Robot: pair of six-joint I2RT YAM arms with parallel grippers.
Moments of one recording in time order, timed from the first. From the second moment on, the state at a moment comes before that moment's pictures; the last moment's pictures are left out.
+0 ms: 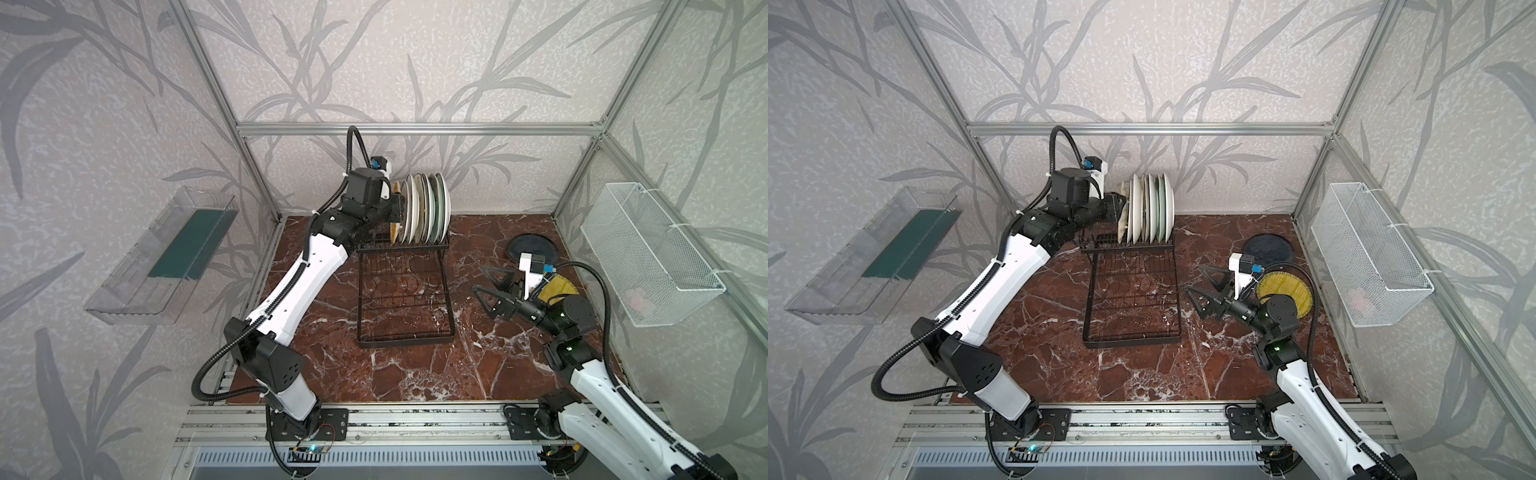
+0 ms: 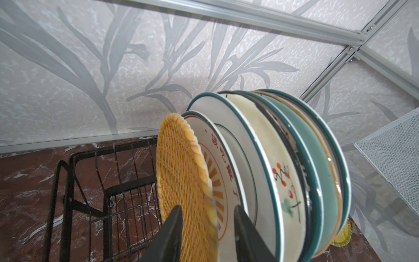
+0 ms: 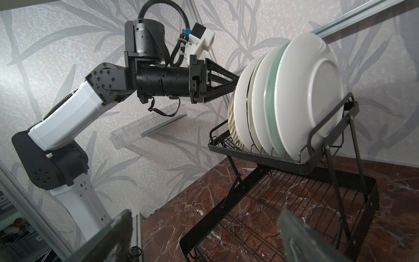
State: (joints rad) left arm -0.47 1.64 1.85 -0.61 -0.04 -0.32; right arm 0.31 0.78 0.44 0.59 -0.69 0.58
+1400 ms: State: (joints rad) left arm -0.46 0.80 0.68 -0.12 0.64 -0.55; right arm -0.39 0.77 0.42 -0.12 -0.43 0.78
